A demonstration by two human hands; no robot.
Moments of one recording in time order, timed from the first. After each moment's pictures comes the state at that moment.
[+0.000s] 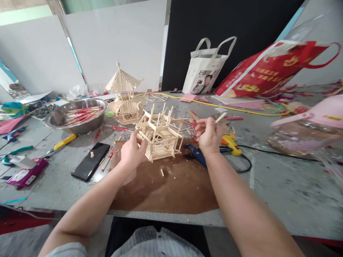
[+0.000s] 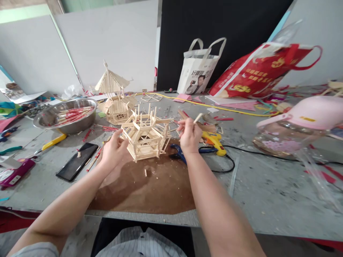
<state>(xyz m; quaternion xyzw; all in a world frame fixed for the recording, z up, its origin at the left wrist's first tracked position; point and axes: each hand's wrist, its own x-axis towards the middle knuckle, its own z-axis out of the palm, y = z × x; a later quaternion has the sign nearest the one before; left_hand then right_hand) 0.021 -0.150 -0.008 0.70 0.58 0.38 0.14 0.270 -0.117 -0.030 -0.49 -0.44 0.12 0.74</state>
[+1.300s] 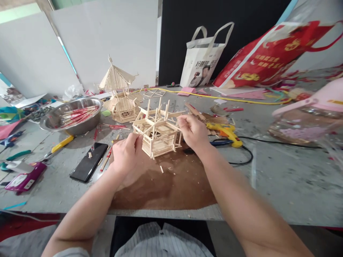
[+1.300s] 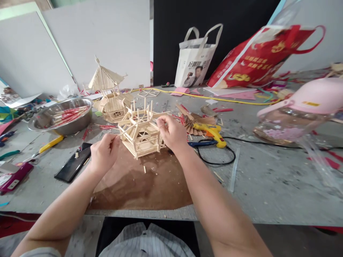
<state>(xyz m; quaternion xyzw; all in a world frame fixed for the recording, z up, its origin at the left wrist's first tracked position) 0.017 -0.168 0.009 0.76 0.52 0.37 -0.14 0.244 -0.138 -0.012 -0.57 -0.64 -0.02 0.51</state>
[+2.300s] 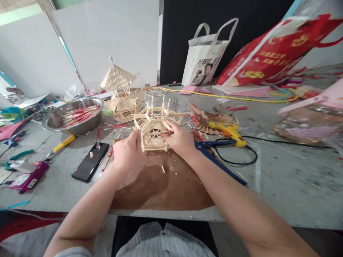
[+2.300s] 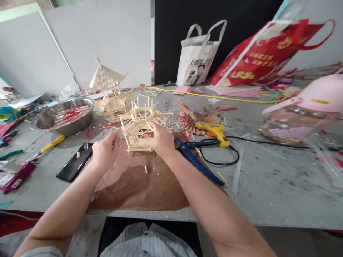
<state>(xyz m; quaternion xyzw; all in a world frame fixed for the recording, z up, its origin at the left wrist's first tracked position) 0.016 -0.162 0.009 0.76 0.58 0.26 -0.13 0.207 -0.132 -0.038 -0.61 -0.68 -0.07 0.41</state>
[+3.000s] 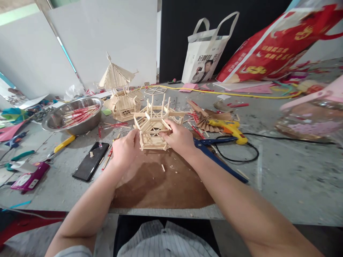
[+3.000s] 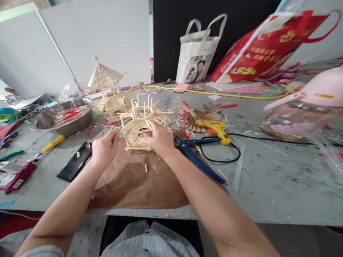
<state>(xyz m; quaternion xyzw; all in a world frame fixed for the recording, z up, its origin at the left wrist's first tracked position) 0.015 -0.154 0.006 0.76 0.59 0.26 -0.11 0.206 -0.132 -0.037 -0.60 -0.69 -0.07 0.41</state>
